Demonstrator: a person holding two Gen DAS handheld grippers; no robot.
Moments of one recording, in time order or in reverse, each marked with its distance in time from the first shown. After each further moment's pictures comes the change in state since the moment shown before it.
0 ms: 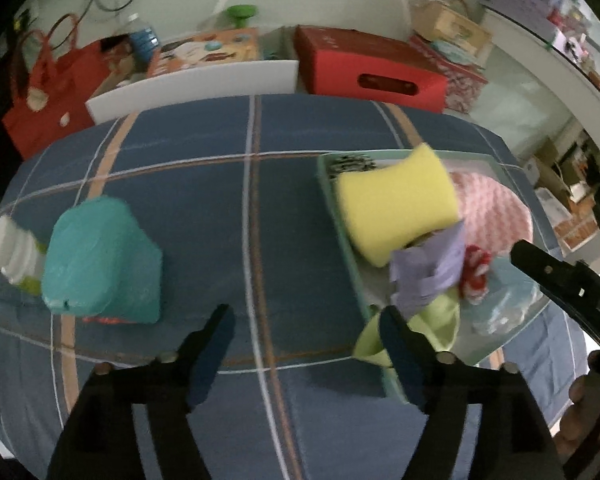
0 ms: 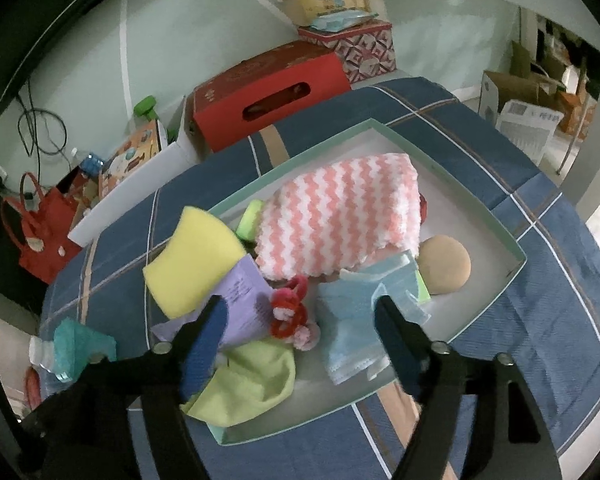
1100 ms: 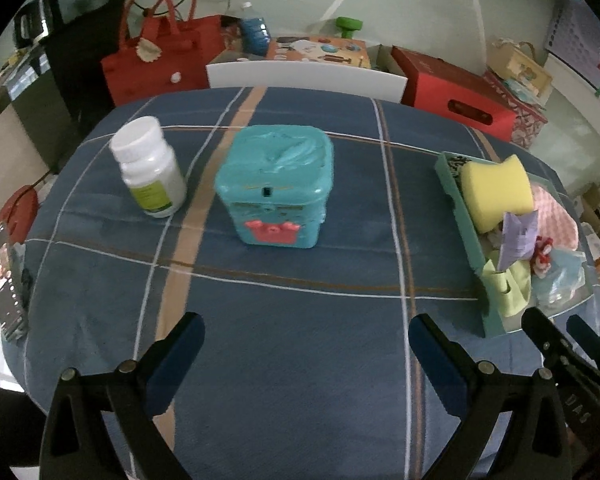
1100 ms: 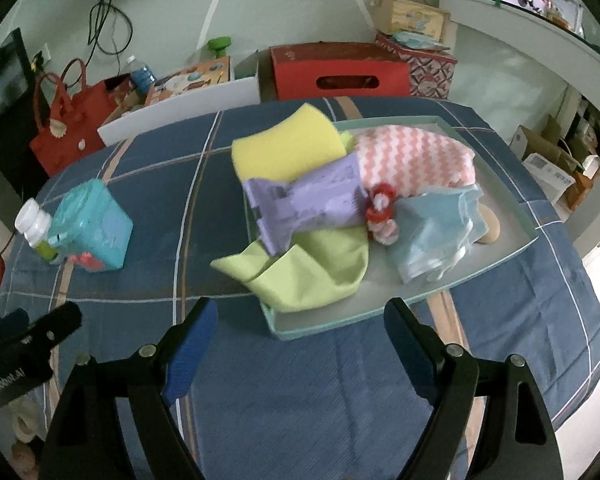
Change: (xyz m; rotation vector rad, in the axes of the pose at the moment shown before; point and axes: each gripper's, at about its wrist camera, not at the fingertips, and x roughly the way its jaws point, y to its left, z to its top) left arm -0.049 0.090 -0.073 -0.160 -0.067 0.163; right arm -0.014 0.073 -0.099 -0.312 -0.001 -0.069
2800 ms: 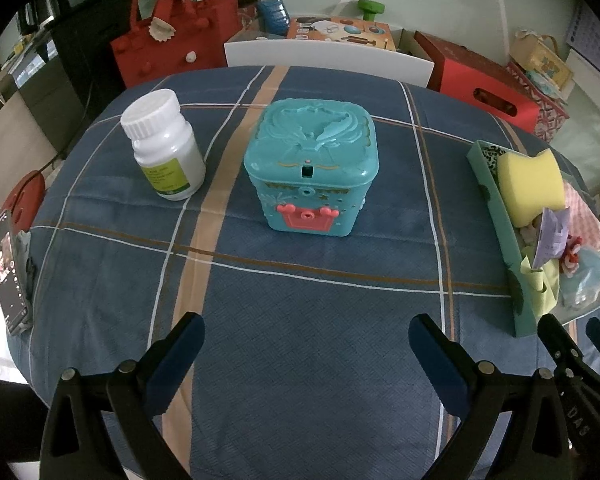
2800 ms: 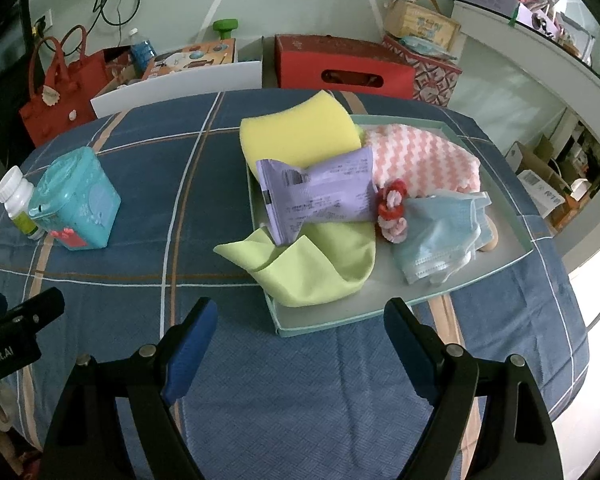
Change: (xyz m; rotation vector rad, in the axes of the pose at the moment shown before) left arm 0.023 0.017 0.002 -0.015 0.060 0.040; right arm 0.012 0.021 -0.003 -0.071 0.018 -0.083
